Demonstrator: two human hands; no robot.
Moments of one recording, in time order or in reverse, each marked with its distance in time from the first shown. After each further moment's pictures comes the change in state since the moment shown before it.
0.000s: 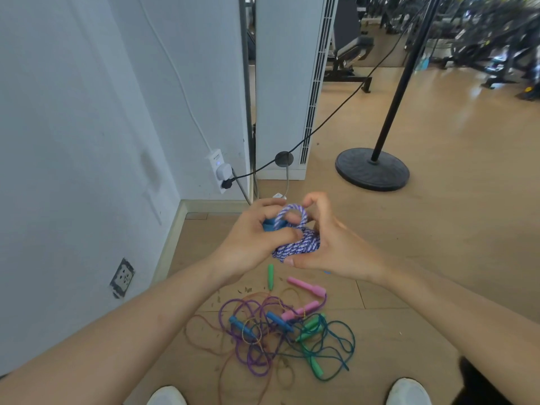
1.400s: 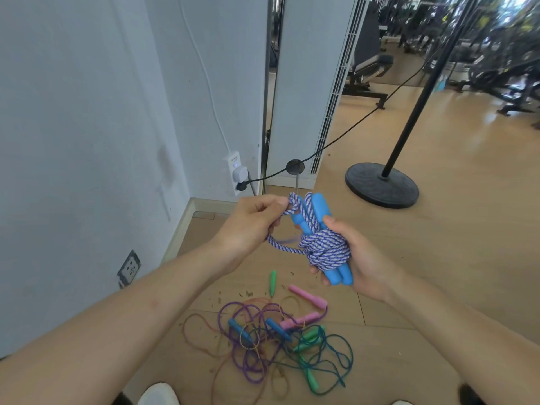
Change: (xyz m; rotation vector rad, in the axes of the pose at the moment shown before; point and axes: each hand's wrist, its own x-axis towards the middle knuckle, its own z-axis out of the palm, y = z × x) left_hand -0.001 0.019 -0.023 -0.041 0.184 -0.041; right_hand 0.002 -0.009 0.002 0.883 -0.042 0.506
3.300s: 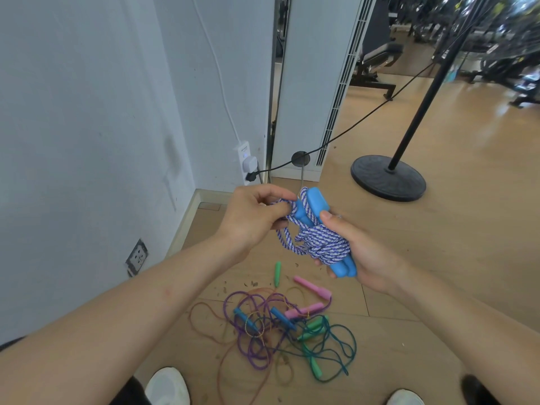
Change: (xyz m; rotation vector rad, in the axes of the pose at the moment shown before) left_hand -0.002 -0.006 0.000 -0.091 0.127 -0.042; right_hand -0.011 -0.003 0.016 -0.092 -0.021 -0.105
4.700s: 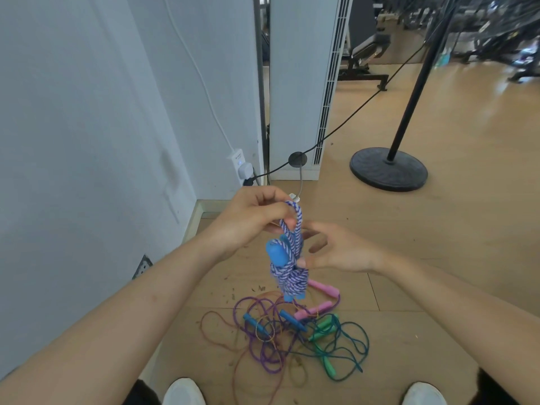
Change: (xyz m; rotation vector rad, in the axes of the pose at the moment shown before) left_hand 0.001 0.023 -0.004 0.172 -0.349 0.069; right_hand 0.033 0.022 -0.030 -0.780 -0.110 -0.123
